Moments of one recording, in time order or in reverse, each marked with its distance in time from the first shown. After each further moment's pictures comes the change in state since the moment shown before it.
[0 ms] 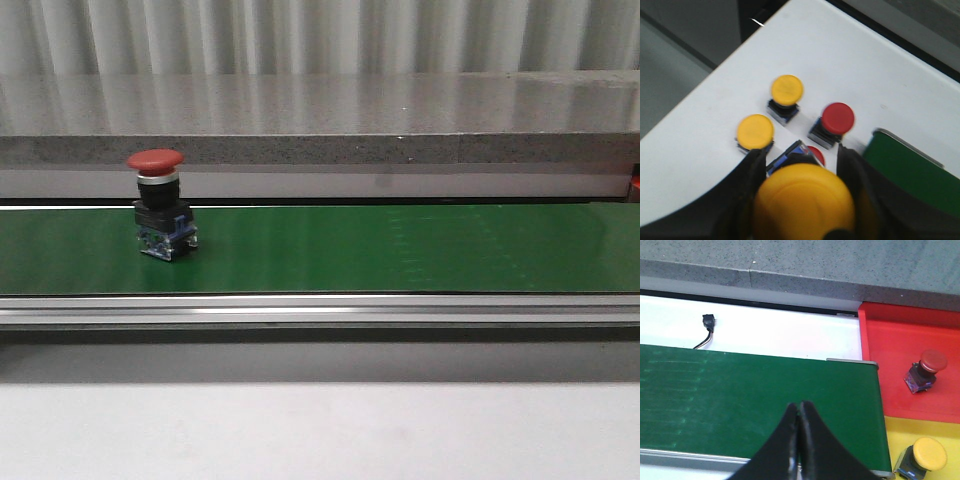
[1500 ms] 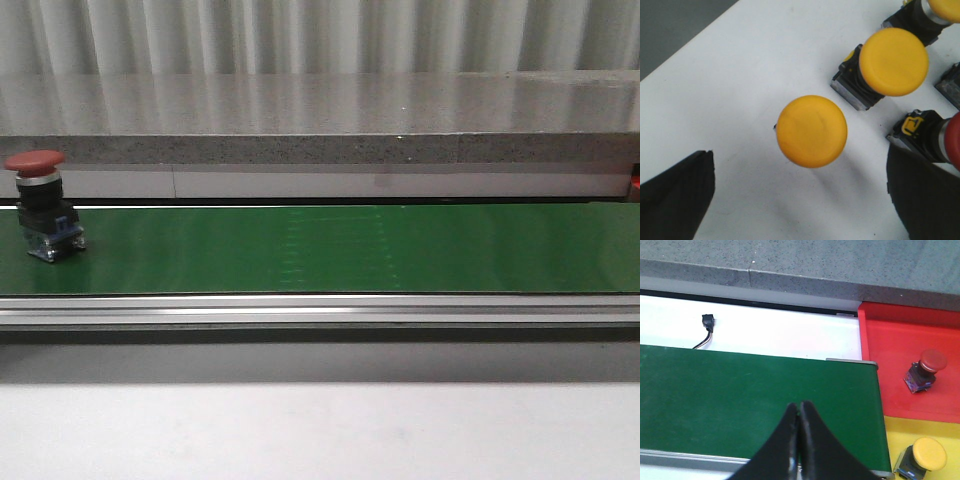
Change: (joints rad) left arm 0.217 0.273 0.087 0.021 -0.055 -0.025; right arm 0.000 0.000 0.000 0.000 0.000 0.000
